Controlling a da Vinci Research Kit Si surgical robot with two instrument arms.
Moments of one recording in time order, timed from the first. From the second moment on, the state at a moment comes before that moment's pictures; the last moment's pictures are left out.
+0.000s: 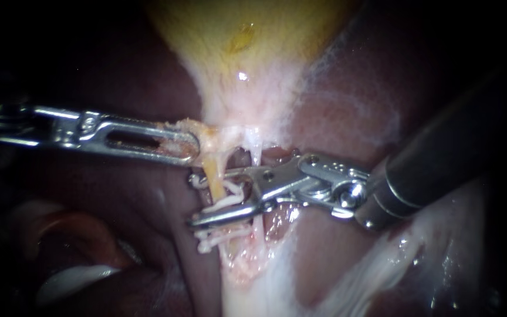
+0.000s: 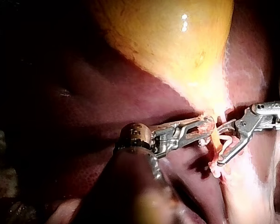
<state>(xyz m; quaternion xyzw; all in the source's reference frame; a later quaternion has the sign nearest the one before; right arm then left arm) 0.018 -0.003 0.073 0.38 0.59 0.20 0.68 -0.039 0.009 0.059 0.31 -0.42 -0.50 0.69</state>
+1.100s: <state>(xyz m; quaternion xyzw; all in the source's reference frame) 0.016 -0.001 0.072 0.42 0.58 0.24 0.66 -0.039 0.010 0.059 0.31 -0.42 -0.50 0.69</state>
